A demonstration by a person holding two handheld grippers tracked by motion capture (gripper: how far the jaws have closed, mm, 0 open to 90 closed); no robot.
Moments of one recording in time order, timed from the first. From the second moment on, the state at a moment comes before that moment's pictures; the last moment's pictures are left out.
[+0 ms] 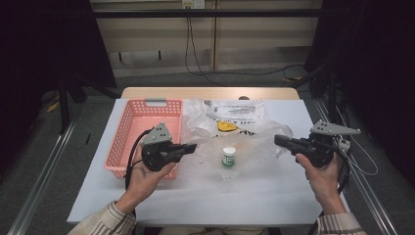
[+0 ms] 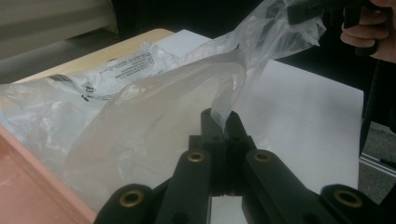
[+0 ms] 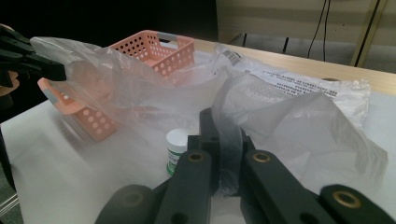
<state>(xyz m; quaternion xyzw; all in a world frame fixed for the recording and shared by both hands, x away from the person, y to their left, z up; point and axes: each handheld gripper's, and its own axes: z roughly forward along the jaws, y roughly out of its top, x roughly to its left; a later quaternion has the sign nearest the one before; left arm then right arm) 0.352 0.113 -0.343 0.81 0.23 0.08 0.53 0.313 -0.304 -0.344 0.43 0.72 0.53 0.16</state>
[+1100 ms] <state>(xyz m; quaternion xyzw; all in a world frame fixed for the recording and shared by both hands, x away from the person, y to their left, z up) 0.374 0.126 -0.258 0.75 0.24 0.13 0.61 0.341 -0.317 -0.267 0.41 0.67 0.58 0.22</state>
